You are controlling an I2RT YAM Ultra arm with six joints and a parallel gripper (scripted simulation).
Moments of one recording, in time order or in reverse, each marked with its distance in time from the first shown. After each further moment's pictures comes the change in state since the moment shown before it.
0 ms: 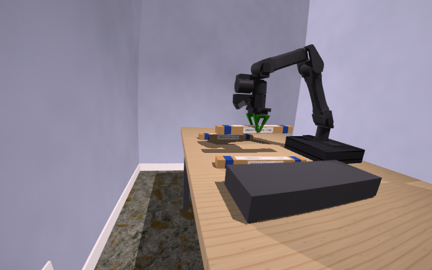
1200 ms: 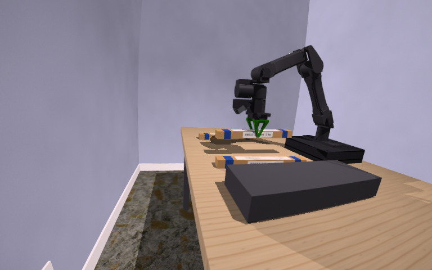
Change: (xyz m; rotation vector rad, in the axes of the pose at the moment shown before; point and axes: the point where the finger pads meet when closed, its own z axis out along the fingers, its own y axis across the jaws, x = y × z) arm 0.000 0.000 0.019 0.000 -0.004 0.000
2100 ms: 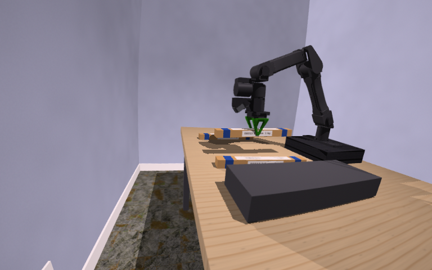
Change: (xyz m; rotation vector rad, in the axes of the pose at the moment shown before) arm -0.003 0.000 -0.006 0.000 0.005 0.001
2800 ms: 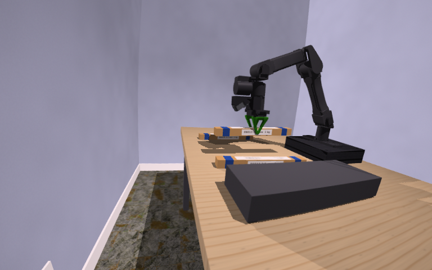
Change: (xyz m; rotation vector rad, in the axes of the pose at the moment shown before) arm -0.002 0.000 -0.005 0.000 -0.006 0.000
